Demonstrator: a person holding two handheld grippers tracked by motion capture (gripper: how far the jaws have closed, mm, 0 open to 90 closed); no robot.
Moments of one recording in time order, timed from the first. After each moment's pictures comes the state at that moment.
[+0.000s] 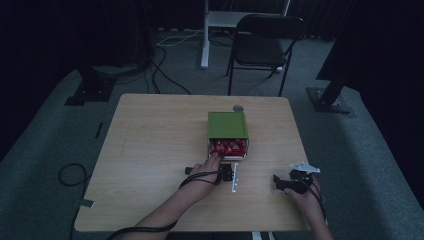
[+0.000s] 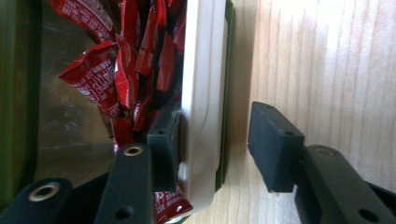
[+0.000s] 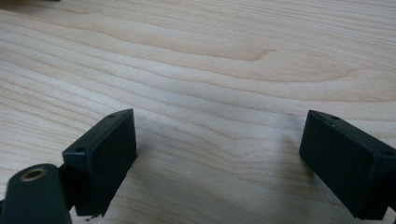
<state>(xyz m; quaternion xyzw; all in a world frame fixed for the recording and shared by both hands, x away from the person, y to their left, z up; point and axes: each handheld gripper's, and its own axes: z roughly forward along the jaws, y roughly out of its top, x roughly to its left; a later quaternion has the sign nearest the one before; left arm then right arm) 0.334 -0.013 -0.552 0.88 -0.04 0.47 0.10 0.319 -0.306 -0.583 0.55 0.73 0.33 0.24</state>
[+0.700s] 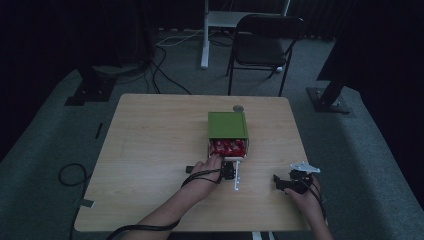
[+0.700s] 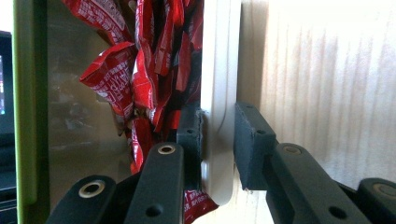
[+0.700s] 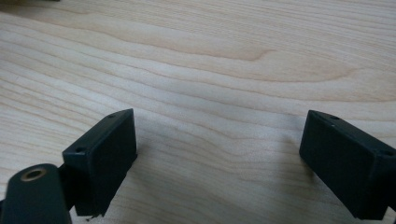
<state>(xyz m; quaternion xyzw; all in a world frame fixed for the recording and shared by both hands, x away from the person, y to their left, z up) 0.334 -0.018 -0.542 0.88 -0.03 0.46 0.08 0.319 -0.306 -0.583 0.55 0.73 0.33 0.24</state>
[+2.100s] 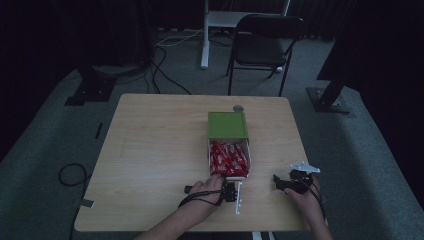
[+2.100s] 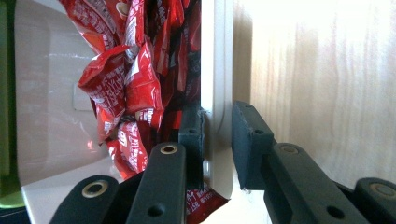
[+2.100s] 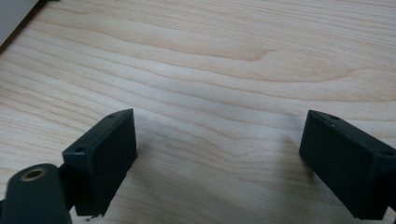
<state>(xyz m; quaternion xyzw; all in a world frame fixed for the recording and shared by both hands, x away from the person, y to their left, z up) 0.267 -0.019 -0.542 0.90 -0.05 0.42 0.10 0.319 -0.306 -0.583 0.55 0.73 0.33 0.24</state>
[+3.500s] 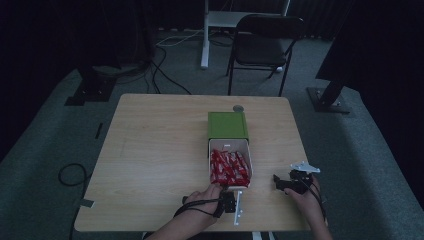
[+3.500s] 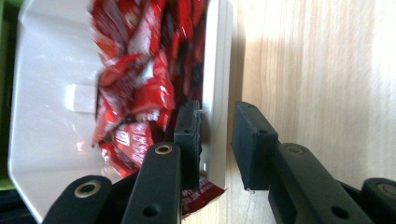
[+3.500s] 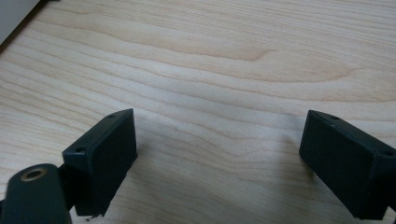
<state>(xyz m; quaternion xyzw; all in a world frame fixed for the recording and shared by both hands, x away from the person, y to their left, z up) 0.233 -0.012 -0.521 0.92 -0.03 0.37 0.15 0.319 -0.306 -0.583 0.55 0.73 0.33 0.24</state>
